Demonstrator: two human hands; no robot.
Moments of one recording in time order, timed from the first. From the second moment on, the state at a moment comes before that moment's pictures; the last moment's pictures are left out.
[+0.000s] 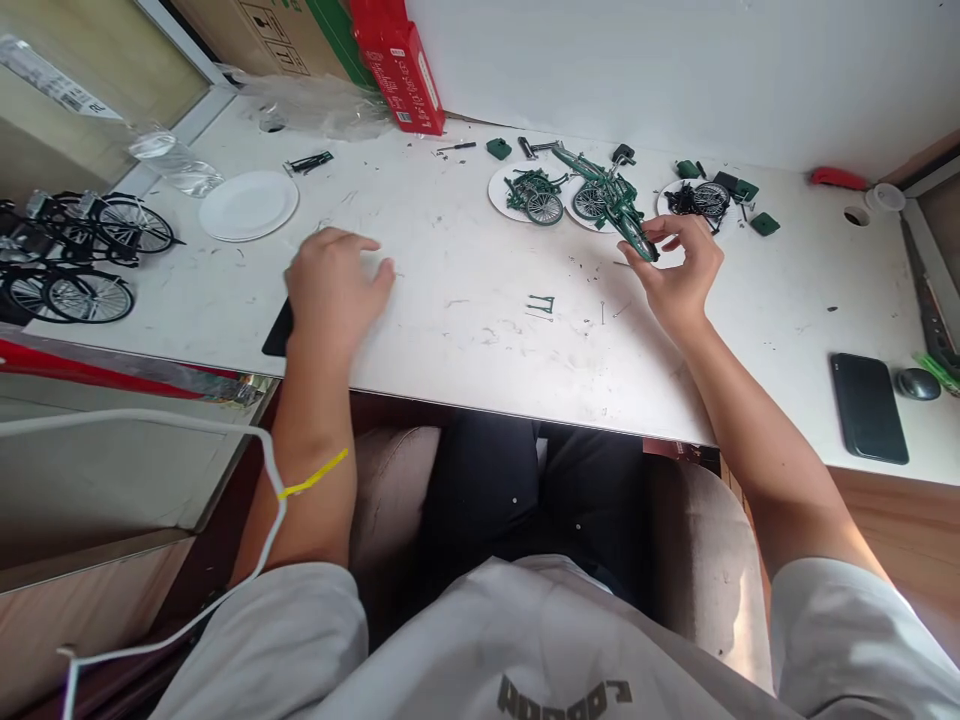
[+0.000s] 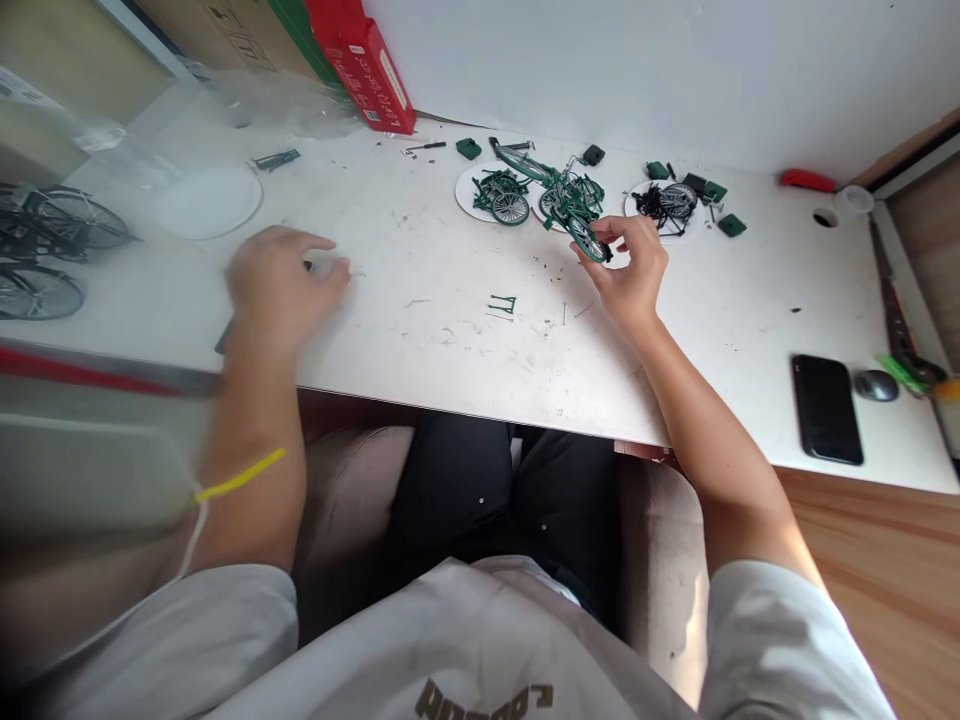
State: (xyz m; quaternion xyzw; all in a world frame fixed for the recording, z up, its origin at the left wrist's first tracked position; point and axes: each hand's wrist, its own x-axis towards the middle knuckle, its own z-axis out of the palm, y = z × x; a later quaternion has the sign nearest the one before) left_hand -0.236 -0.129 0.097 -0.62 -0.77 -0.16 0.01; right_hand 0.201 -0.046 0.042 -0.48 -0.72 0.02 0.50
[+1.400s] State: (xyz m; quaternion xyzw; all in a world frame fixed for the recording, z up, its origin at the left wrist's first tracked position) left_hand -0.145 -0.169 0.067 -0.77 -0.59 -0.23 -0.10; right_hand 0.198 -0.045 0.037 -0.47 -0.70 0.00 0.54
